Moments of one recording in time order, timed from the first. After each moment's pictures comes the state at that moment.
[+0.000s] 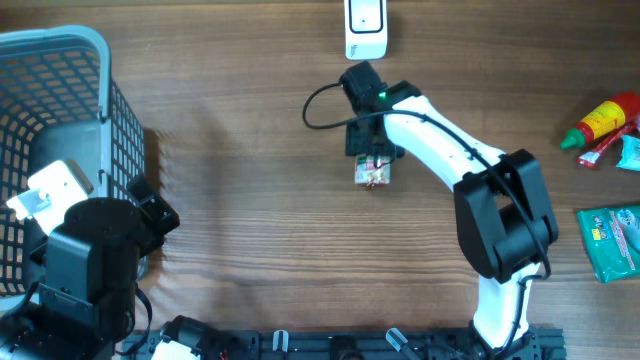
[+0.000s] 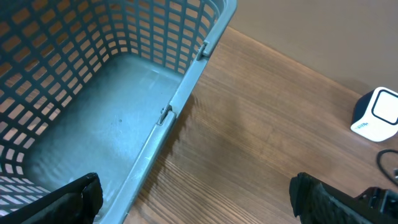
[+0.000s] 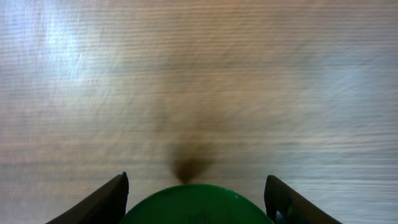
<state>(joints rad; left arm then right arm) -0.37 0.85 1.48 -1.43 -0.62 -0.72 0.48 2.07 1.53 -0.87 0.12 0.51</state>
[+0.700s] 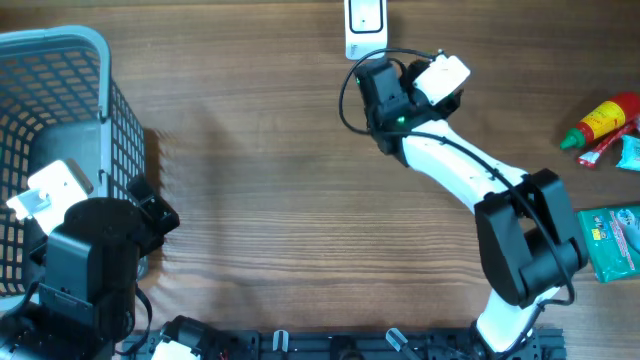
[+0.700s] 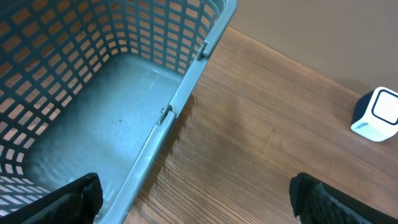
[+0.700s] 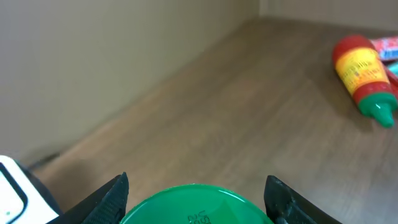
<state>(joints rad) -0.37 0.85 1.48 -1.43 -0.62 -0.72 0.47 1.92 1.25 -0.09 1.14 0.88</state>
